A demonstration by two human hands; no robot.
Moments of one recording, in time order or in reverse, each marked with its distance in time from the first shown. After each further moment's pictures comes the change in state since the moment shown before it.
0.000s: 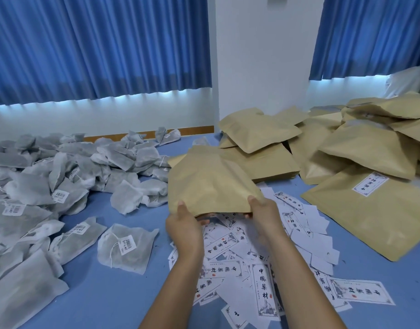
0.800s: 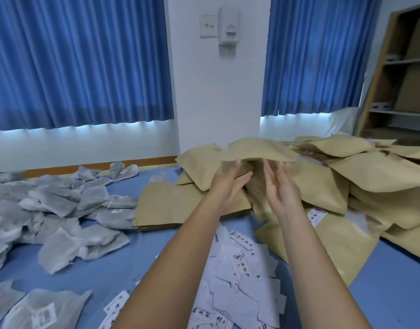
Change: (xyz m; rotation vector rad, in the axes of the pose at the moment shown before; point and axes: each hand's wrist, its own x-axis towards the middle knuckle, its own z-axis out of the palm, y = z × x) left_hand -0.022 0.057 0.232 -0.304 -0.948 -0.237; right_hand 0.099 -0.134 -0.107 0.791 -0.025 -0.349
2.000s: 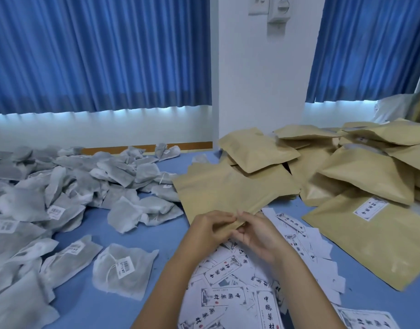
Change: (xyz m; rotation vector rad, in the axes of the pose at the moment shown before) left_hand -0.143 0.006 -0.187 1.263 -0.049 0.386; right_hand -0.123 0.139 -0.003 -0.426 -0.373 0.599
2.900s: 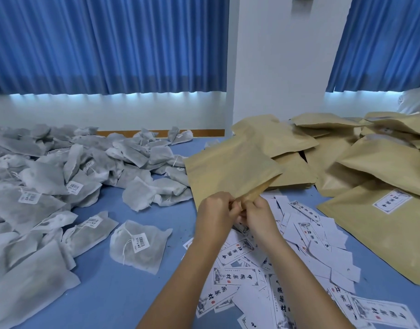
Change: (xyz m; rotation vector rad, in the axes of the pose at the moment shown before) left_hand -0.007 0.020 0.007 0.299 0.356 -0.122; right_hand 0.001 0.024 0.032 -0.511 0.228 -0.203
